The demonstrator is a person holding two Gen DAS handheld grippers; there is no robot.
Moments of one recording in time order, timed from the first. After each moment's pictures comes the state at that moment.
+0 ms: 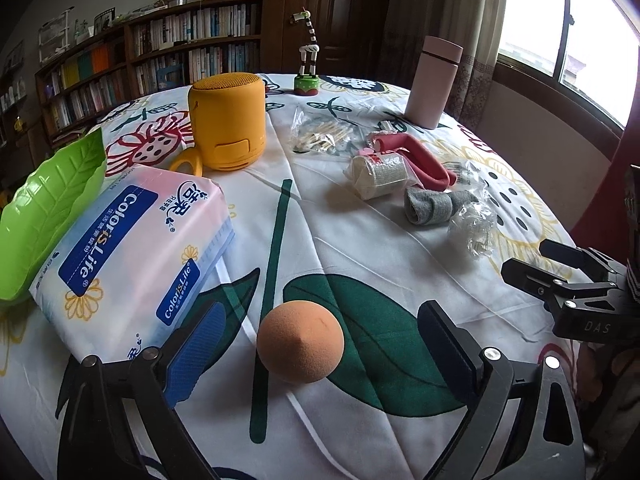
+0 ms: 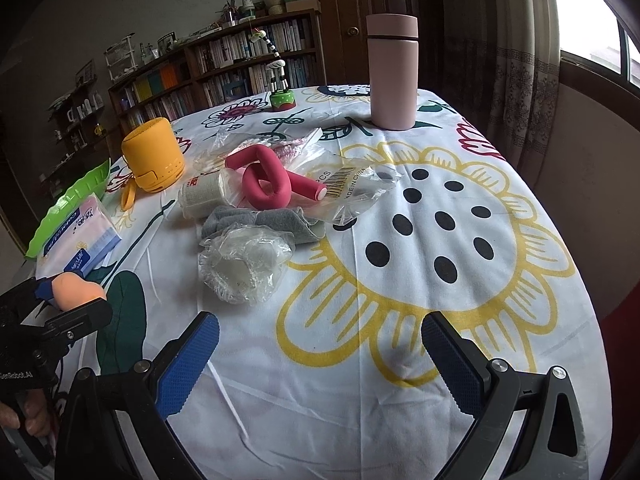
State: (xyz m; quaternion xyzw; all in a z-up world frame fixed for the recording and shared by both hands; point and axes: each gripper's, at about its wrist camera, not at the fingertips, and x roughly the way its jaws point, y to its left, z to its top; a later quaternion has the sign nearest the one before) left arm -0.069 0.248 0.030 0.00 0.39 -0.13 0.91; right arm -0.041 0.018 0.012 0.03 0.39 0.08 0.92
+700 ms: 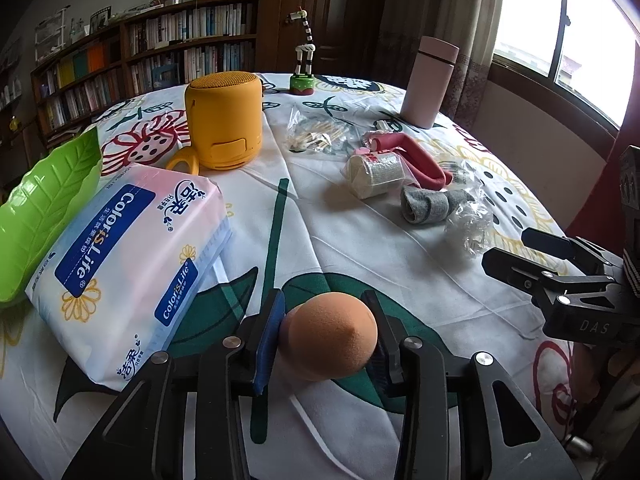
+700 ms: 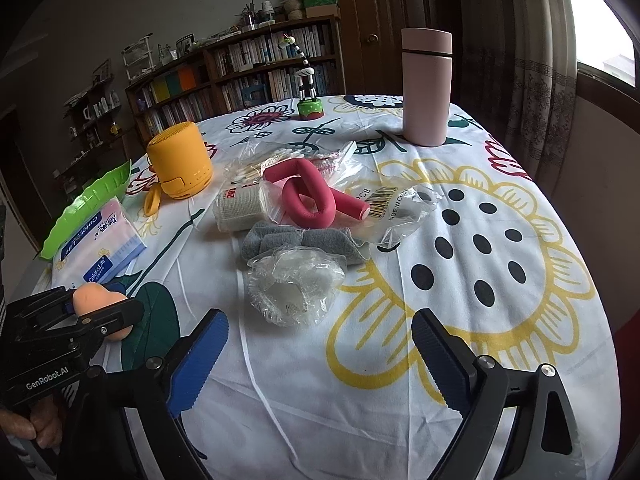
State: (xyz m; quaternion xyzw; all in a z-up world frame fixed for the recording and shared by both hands) left arm -0.069 0.248 0.031 0.00 0.39 -0.14 0.91; right arm -0.036 0.042 0.020 0.03 0.37 0.10 0.92
